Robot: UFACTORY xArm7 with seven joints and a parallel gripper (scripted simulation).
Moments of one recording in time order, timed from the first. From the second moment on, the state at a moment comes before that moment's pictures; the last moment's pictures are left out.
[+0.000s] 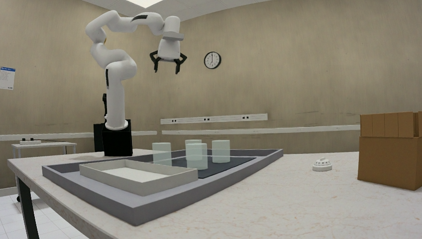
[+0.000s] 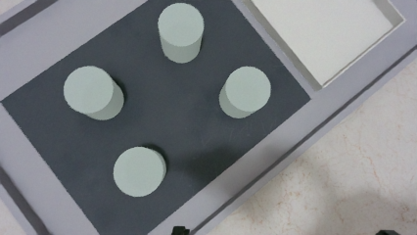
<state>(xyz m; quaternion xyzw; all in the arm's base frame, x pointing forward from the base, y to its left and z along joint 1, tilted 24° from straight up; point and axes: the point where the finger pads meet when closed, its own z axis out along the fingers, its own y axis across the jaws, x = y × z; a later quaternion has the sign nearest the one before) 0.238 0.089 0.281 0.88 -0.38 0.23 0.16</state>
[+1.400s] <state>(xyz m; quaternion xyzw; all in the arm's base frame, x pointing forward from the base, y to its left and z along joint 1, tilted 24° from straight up) 0.318 0.078 0.291 0.98 -0.16 0.08 0.06</state>
